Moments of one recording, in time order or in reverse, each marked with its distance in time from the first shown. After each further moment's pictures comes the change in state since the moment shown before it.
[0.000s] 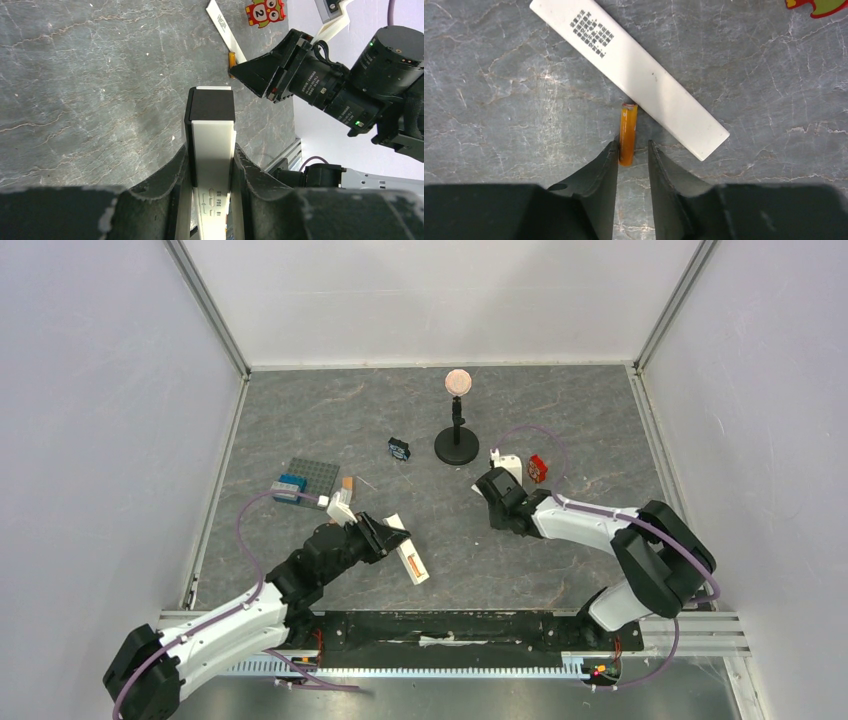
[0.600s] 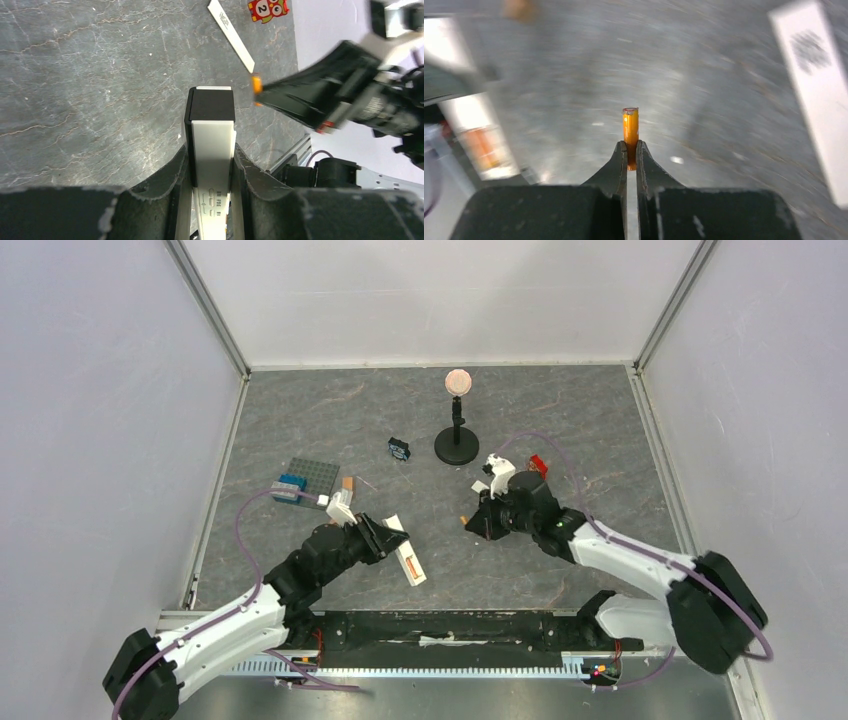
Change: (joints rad) left arm 0.000 -0.035 0.002 -0.030 0.005 0.043; right arm -0.043 -0.248 -0.176 0.246 -0.528 -0.145
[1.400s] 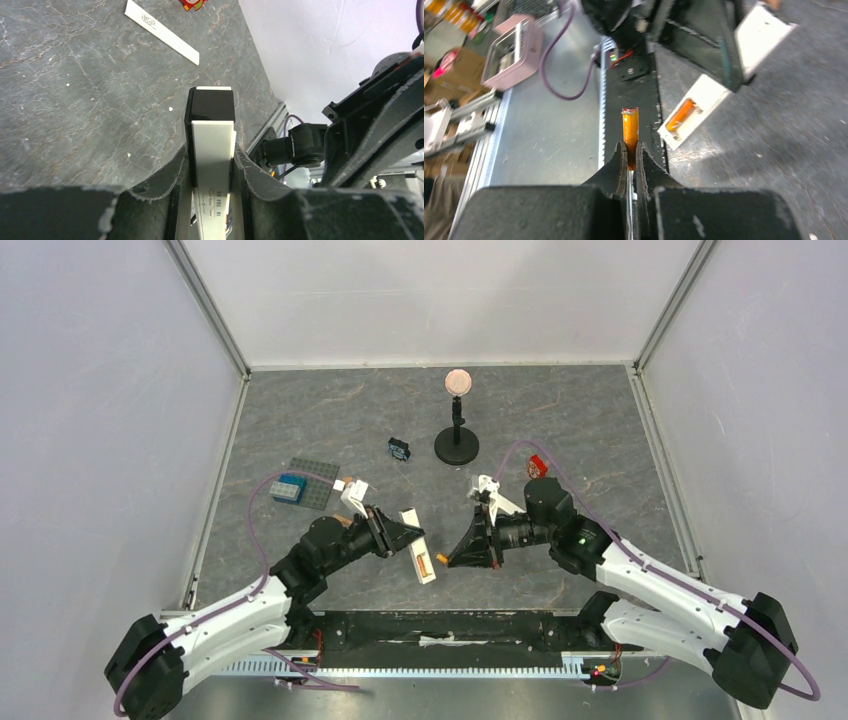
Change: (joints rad) left arm 0.000 0.099 0.048 0.213 0.195 0.160; right arm 0.124 -0.325 0.026 0.066 -0.734 -0.146
